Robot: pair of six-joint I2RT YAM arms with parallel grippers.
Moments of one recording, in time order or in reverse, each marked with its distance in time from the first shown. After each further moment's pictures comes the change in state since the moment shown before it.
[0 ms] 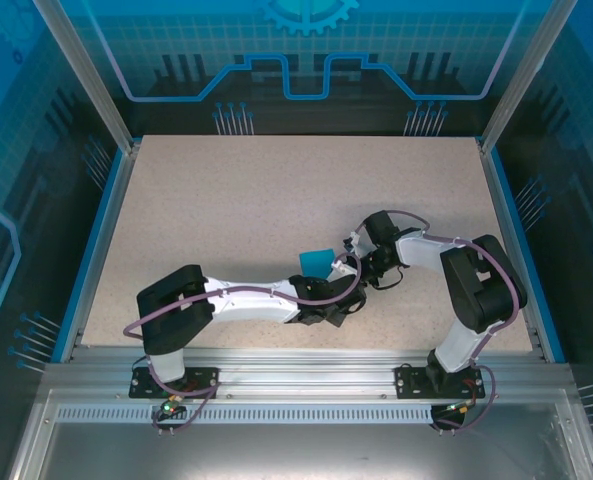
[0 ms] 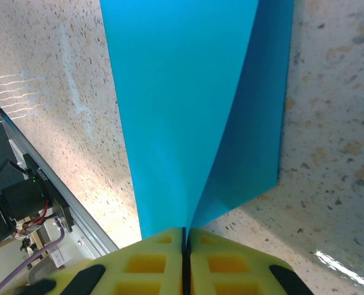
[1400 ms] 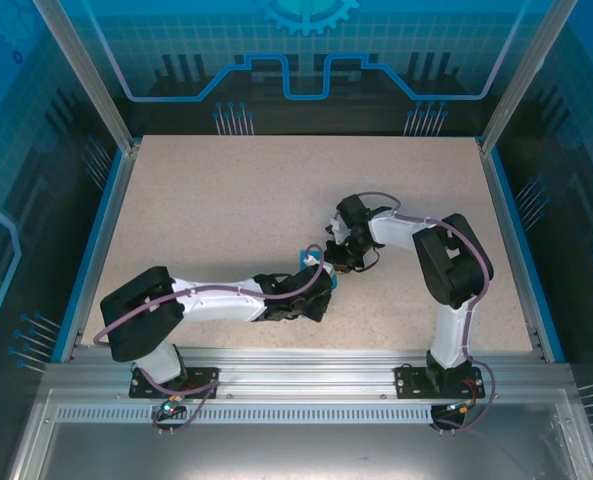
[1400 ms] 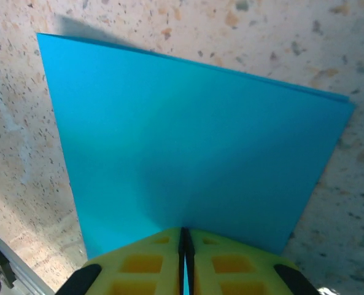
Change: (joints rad) left arm 0.125 -0.182 -0.277 0.229 0.199 -0.008; right arm 0.092 0.232 0.319 -0.145 0.229 -0.031
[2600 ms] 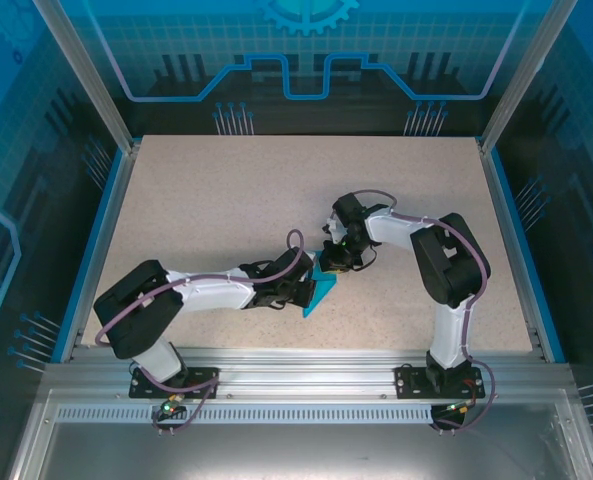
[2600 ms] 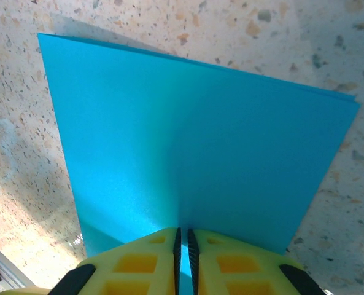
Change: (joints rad) left arm 0.162 -0.003 -0.063 0.066 0.147 0.008; right arm 0.018 0.010 0.034 -0.038 0.035 -0.026
